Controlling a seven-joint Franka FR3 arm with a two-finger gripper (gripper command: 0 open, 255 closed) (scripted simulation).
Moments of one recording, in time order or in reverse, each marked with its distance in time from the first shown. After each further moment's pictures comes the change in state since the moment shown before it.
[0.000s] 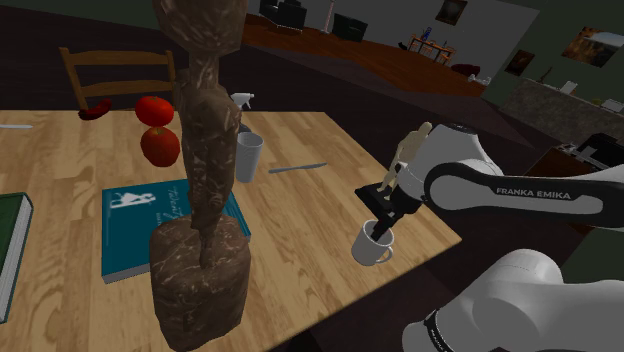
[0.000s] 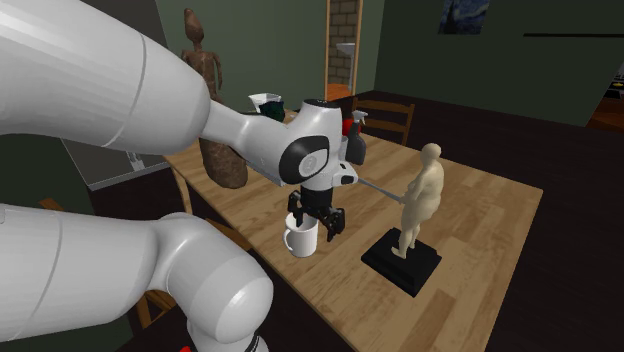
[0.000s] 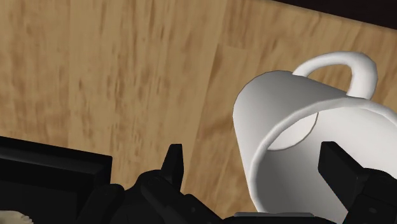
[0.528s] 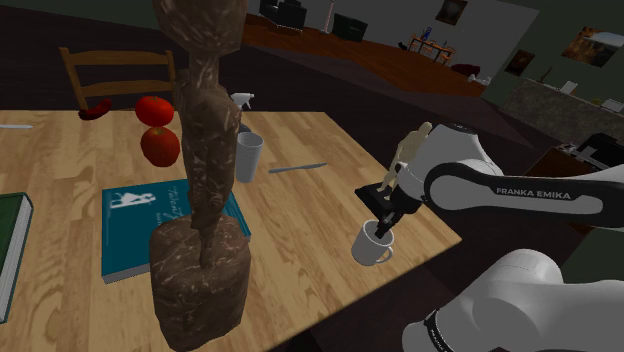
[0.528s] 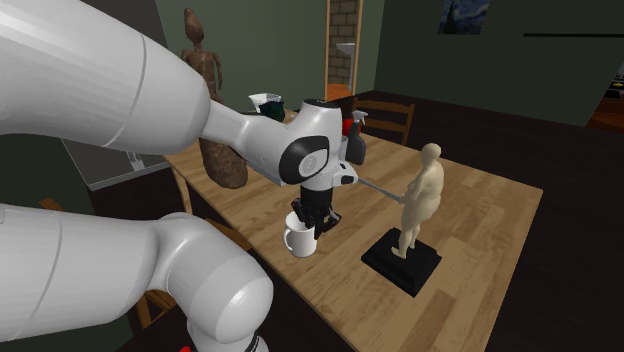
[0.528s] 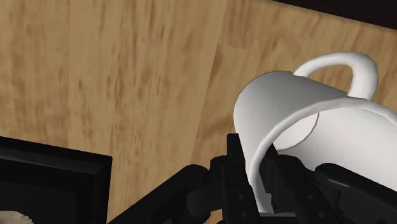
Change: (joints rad) arm 0.000 0.000 0.000 0.000 0.000 0.000 0.000
